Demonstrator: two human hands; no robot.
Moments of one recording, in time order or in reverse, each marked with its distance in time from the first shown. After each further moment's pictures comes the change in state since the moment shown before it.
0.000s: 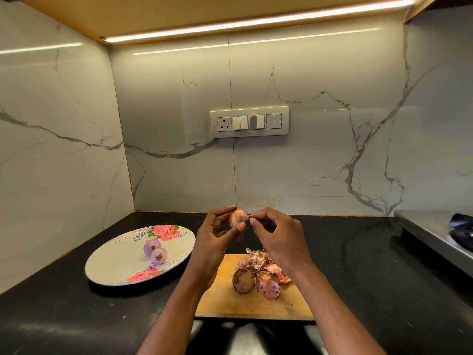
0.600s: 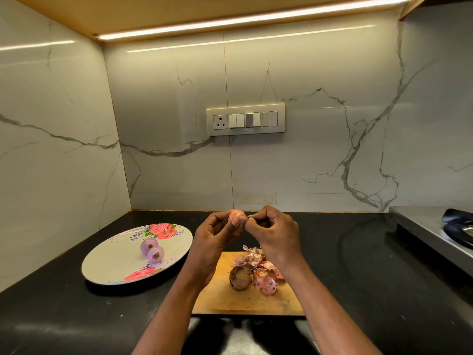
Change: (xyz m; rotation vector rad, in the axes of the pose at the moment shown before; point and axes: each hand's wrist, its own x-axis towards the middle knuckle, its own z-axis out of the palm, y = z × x) left_hand -0.001 0.000 0.001 -0.064 -0.035 -0.065; right_hand -0.003 -0.004 0.008 0.225 0.067 0.141
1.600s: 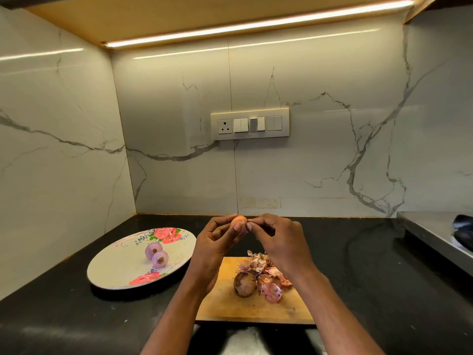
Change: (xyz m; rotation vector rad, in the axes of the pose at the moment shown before) left_hand 0.003 -0.006 -0.004 -0.041 0.044 0.005; right_hand 0.003 0.000 -0.009 -0.295 -0.096 -0.187
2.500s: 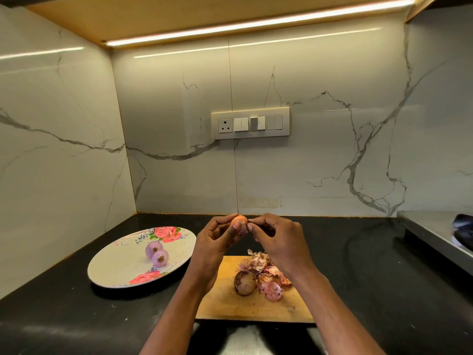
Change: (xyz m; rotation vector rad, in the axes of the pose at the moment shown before) left_hand 0.001 -0.003 -0.002 0.061 0.003 0.033; right_hand -0.002 0.003 0.002 0.047 -0.020 0.022
